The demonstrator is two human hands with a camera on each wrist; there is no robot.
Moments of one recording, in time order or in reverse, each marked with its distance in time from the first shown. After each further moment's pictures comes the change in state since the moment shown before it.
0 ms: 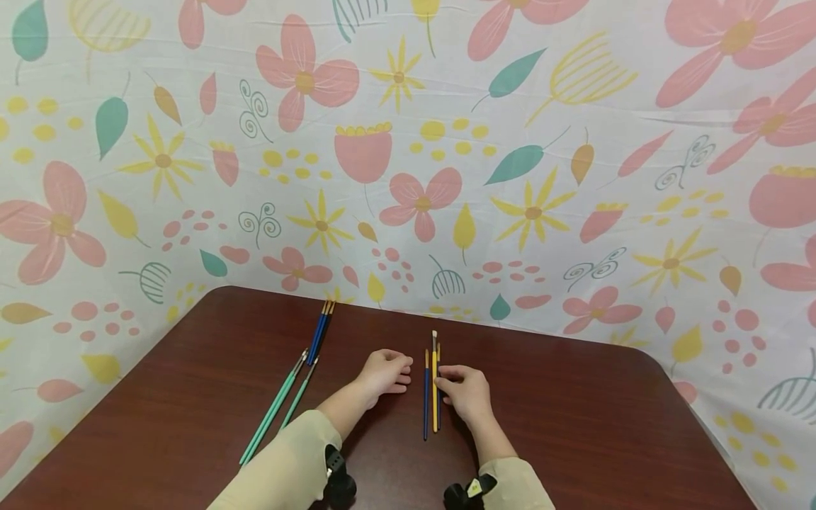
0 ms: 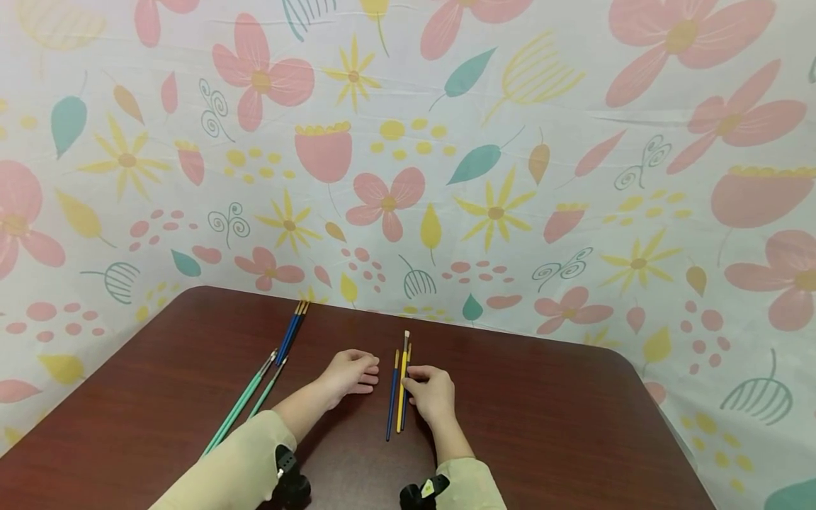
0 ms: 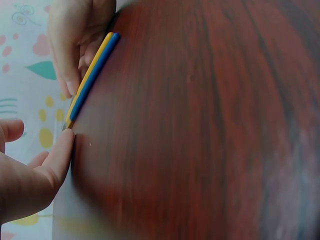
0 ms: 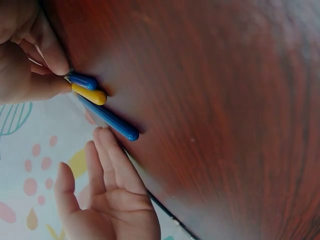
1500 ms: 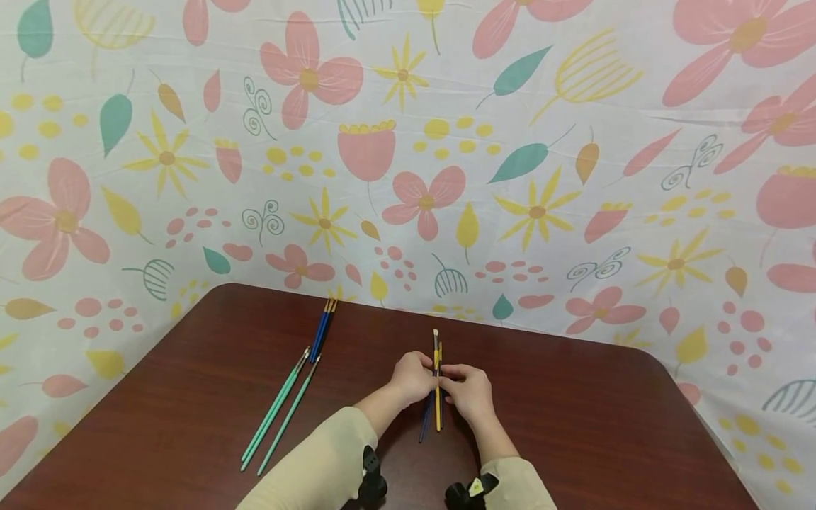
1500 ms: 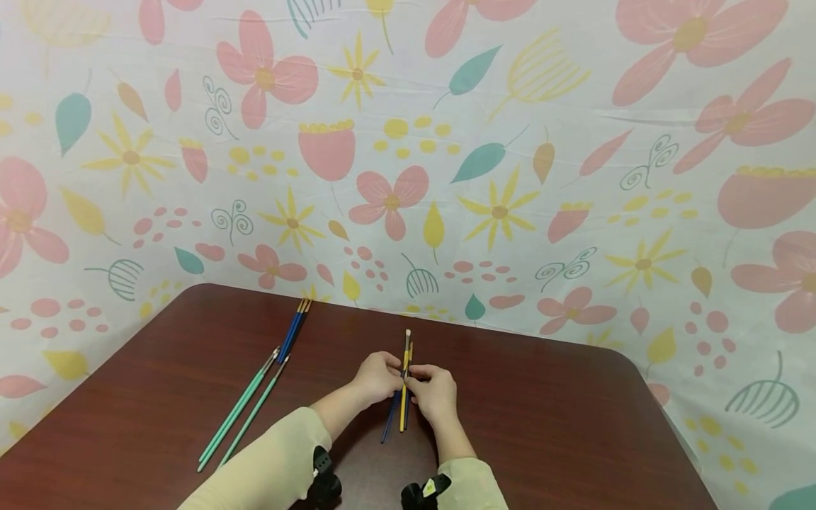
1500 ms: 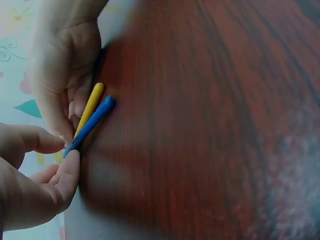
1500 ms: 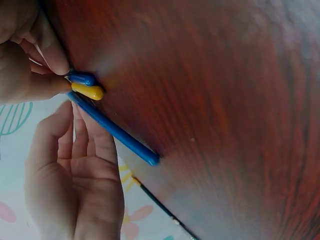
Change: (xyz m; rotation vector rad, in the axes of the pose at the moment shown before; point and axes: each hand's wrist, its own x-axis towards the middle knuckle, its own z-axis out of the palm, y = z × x) left_hand -0.002 0.010 0.046 0.395 0.048 0.102; right_hand -0.001 -0.002 0.000 -0.013 0.003 -0.036
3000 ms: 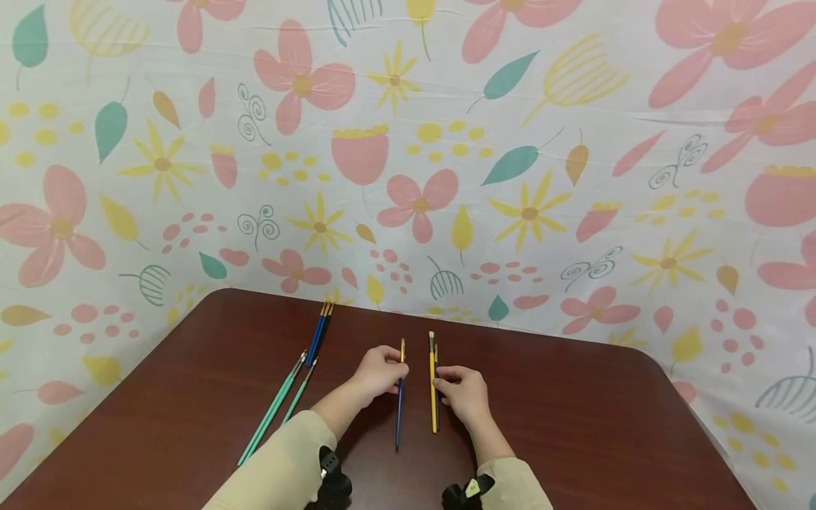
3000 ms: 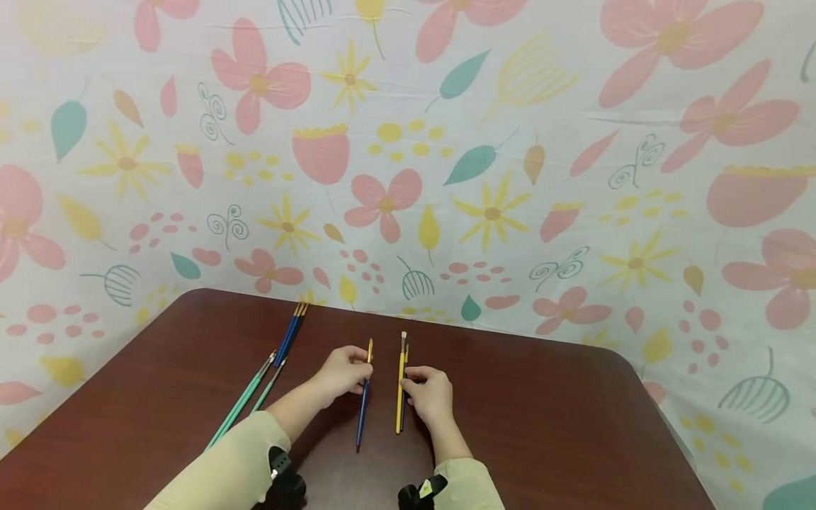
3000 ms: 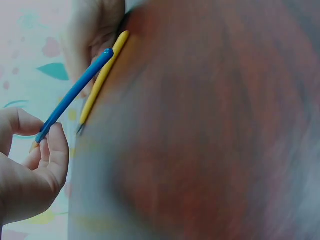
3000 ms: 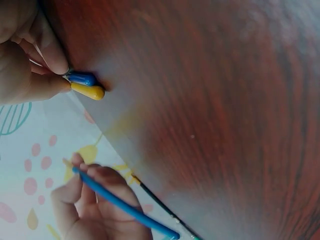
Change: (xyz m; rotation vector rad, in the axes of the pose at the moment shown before) left_hand -0.002 -0.024 -0.046 -0.212 -0.043 -0.003; right_hand -0.003 0.001 0.000 0.005 -0.010 0.014
